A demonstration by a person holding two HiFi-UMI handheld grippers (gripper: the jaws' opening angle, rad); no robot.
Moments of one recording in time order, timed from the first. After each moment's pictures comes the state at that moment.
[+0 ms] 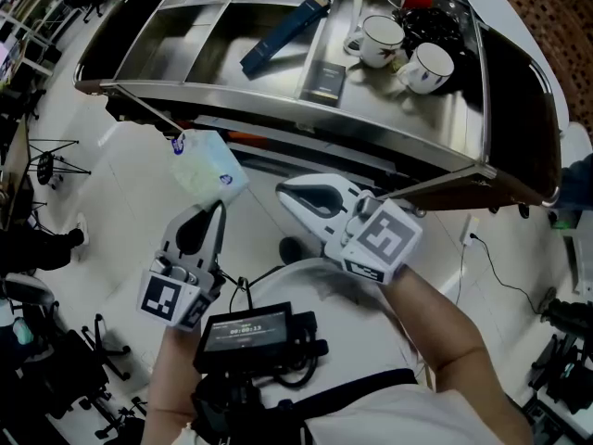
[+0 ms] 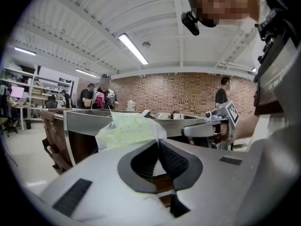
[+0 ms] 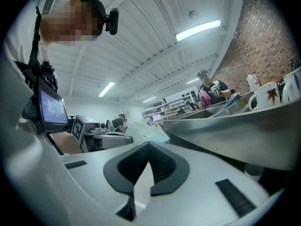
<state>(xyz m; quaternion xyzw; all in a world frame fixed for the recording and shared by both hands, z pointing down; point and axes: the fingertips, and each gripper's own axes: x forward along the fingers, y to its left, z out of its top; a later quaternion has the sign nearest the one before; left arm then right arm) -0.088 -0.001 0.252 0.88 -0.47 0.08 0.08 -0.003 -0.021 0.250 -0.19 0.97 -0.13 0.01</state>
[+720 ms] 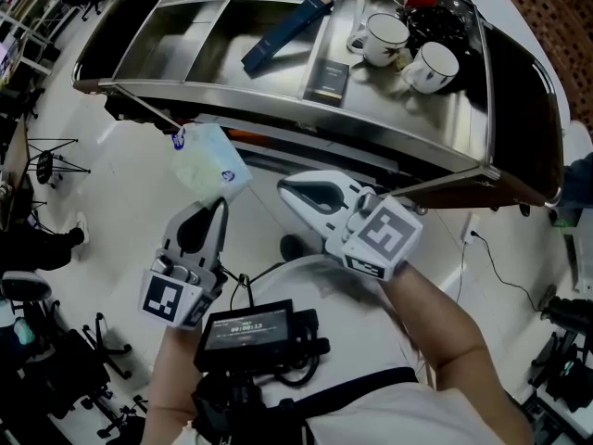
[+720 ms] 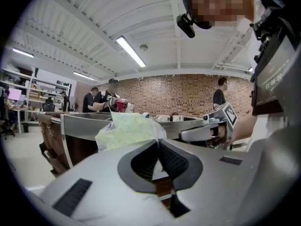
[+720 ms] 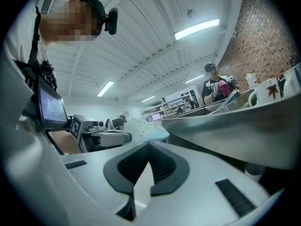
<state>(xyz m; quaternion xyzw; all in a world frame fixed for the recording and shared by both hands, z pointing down) -0.087 -0.008 0.248 0.88 -0.46 0.07 0.07 -0.007 -0.030 0.257 -0.20 0.97 -0.13 0.01</state>
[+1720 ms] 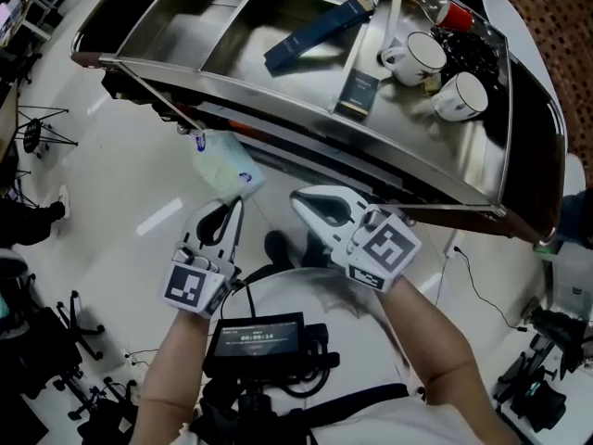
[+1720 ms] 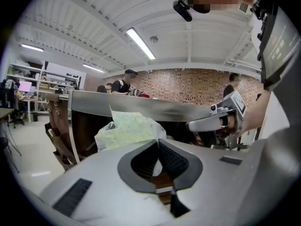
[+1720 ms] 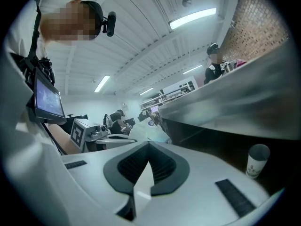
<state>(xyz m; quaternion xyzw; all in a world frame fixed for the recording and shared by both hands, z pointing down) -0.097 -0.023 0.327 0.86 -0.49 0.10 0.12 -0.013 -0.040 0.307 -0.19 0.97 -0.17 -0.04</state>
